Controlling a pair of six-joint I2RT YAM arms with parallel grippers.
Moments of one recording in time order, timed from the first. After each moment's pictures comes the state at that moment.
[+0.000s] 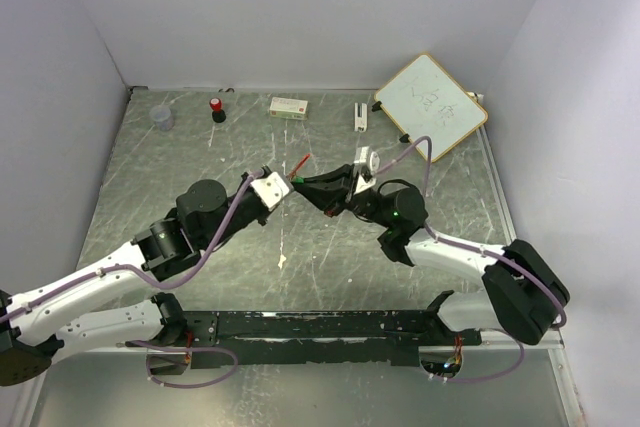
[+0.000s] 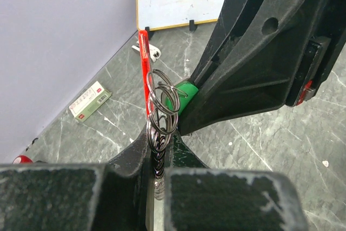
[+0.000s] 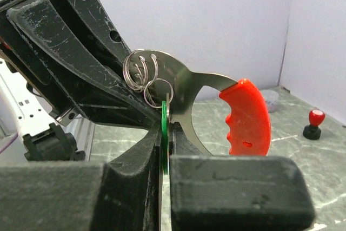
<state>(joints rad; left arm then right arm) -1.00 0.90 0.84 -0.03 -0.17 0.32 0.74 1.30 0.53 1.25 -0.53 0.32</state>
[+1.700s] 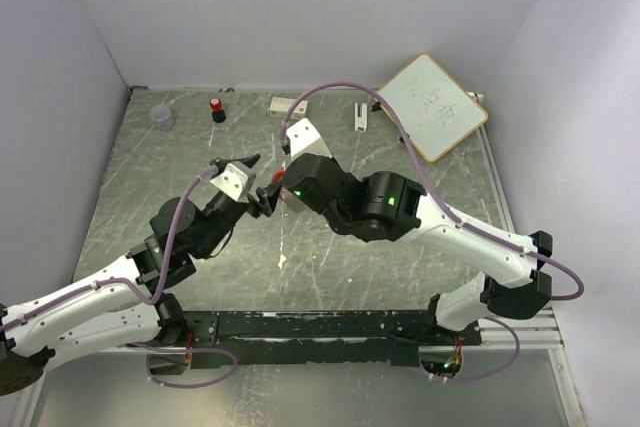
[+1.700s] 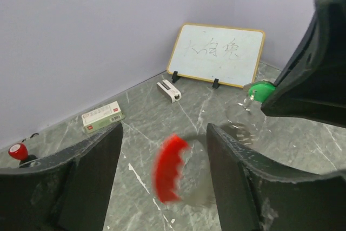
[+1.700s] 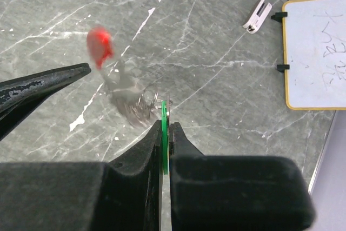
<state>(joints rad) -1.00 0.79 0.69 0.30 -0.37 0.17 1.25 1.46 1.73 -1.02 0.76 0.21</state>
